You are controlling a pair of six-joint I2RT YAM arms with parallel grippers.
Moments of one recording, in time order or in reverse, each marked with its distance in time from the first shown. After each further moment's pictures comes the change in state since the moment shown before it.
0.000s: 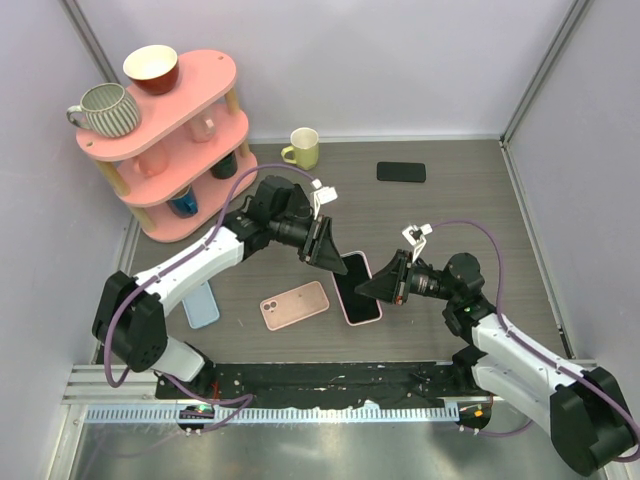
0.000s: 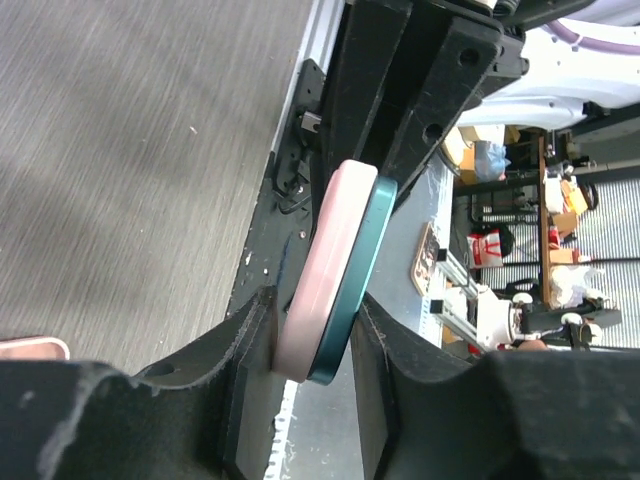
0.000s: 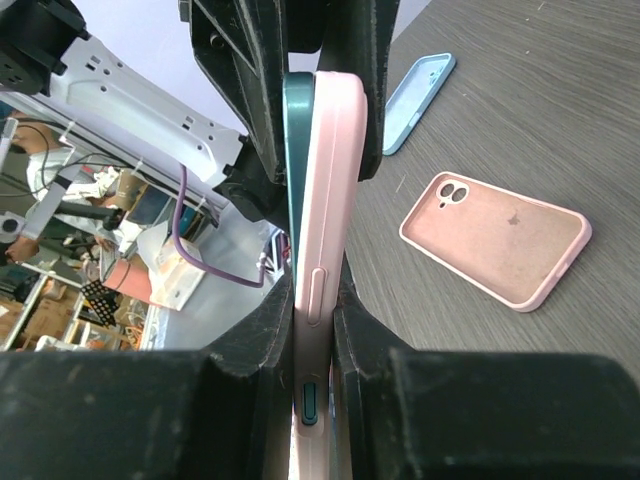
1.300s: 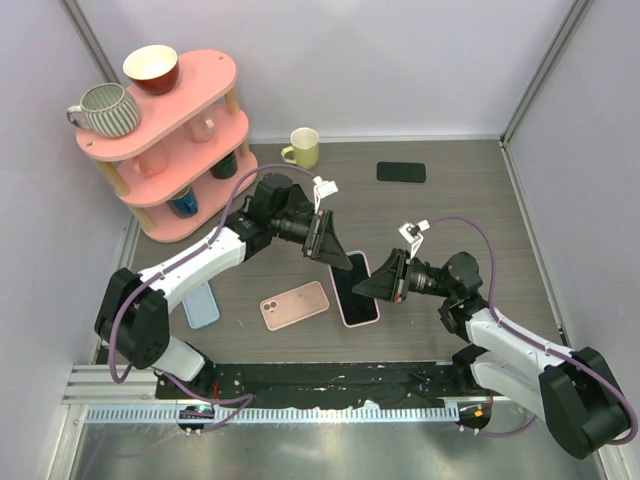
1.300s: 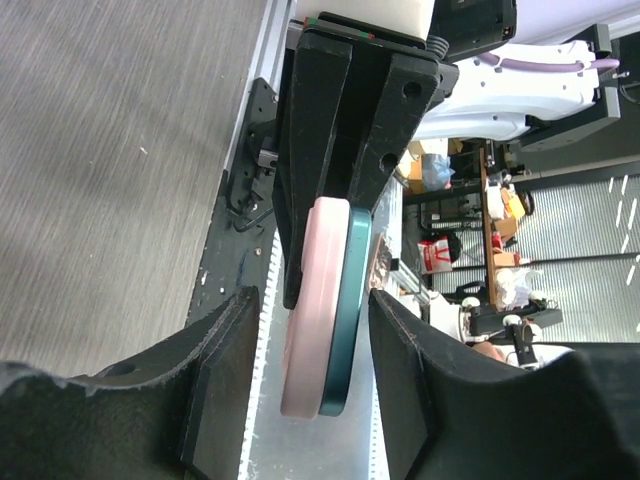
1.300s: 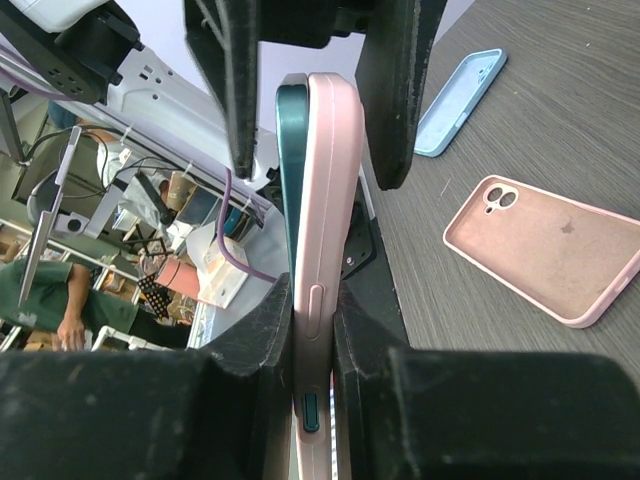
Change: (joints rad) left arm 0.002 0.013 -0.024 0.189 0.092 -0.184; right arm 0.001 0.115 -0.011 0.230 -0.055 0.170
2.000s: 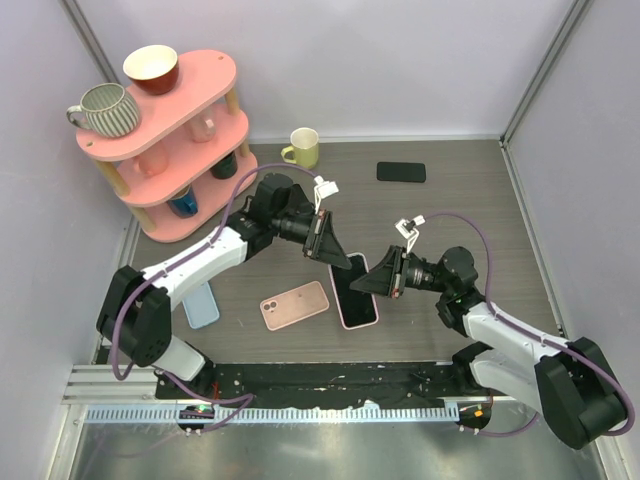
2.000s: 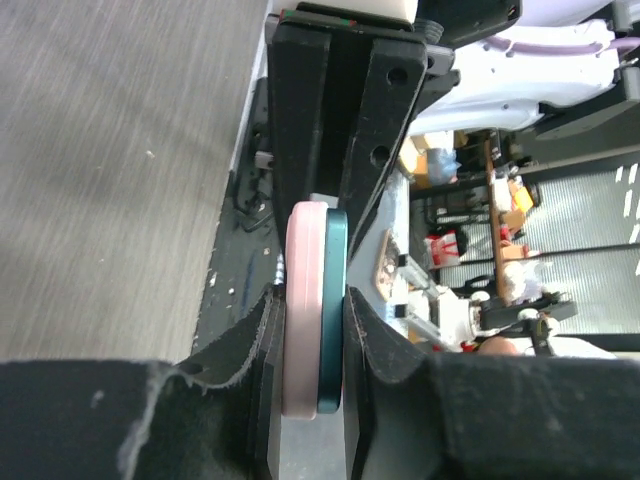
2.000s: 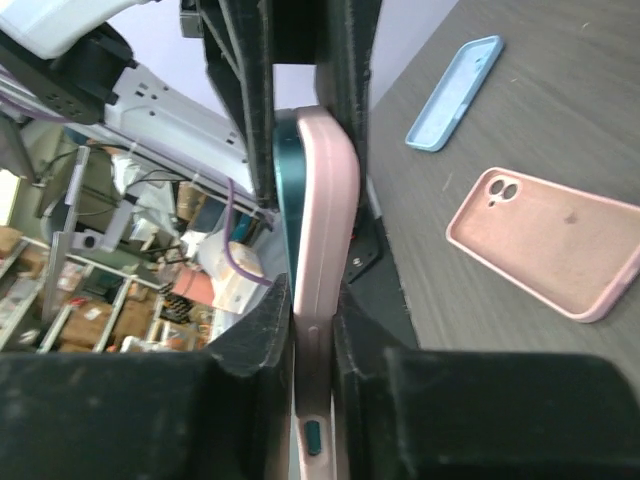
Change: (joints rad) left arm -0.001 0.021 -0.008 0.043 0.008 -0.013; right arm 0.000 0.046 0.031 -0.018 0.015 0.023
